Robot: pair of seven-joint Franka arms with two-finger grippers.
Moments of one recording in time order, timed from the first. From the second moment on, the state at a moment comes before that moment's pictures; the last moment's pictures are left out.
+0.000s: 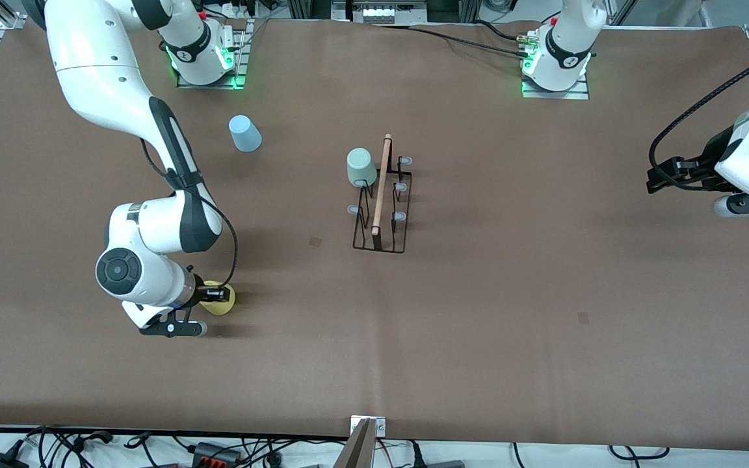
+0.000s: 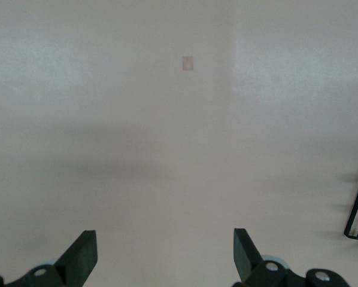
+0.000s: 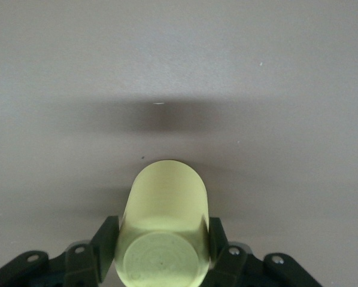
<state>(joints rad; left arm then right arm) -0.05 0.09 0.04 -1.60 0.01 1.60 -0.10 0.28 0.81 -0.10 -1.33 0.08 2.08 0.17</state>
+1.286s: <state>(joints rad) -0.05 0.08 0.04 -1.60 0.01 1.60 -0.11 0.68 0.71 -0.08 -1.06 0.23 1.65 0.53</state>
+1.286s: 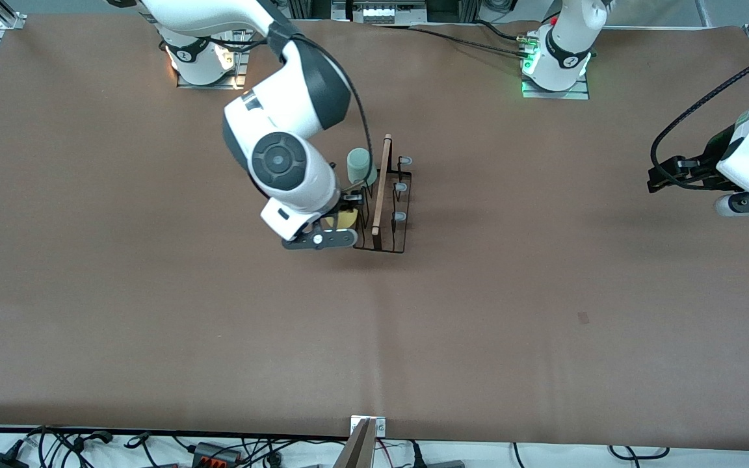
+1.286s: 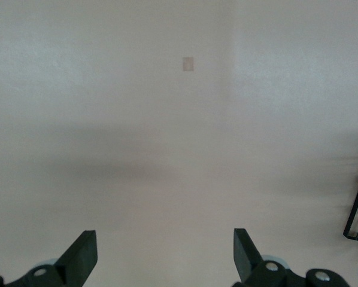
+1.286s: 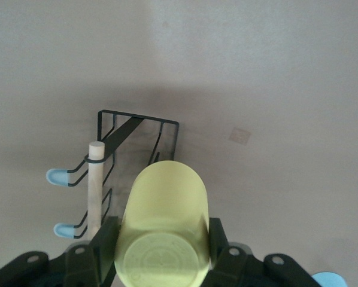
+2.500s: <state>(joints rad) -0.05 0.08 0.04 -1.60 0.01 1.60 -0.11 0.71 0.77 -0.09 -1.12 0.23 1.73 0.54</state>
